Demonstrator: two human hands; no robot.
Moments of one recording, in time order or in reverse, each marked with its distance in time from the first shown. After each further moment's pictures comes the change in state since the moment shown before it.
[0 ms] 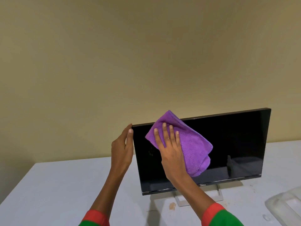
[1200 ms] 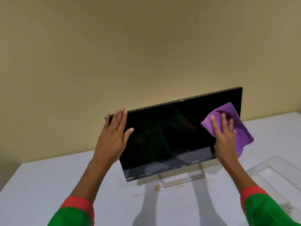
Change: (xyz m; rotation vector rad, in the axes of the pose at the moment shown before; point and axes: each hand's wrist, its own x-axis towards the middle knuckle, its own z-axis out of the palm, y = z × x) left_hand -0.006 0.010 0.028 0.883 -0.266 0.519; right_hand -0.086 0.228 -0.013 -0.044 -0.197 0.449
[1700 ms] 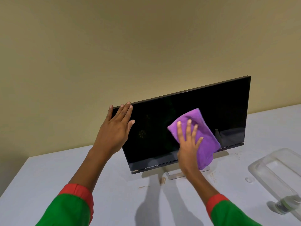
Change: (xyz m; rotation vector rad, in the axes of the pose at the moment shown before) left_hand 0.004 -0.009 -0.007 0.119 -0.051 0.101; right_hand -0.059 -0.132 0.038 0.106 -0.026 0.003
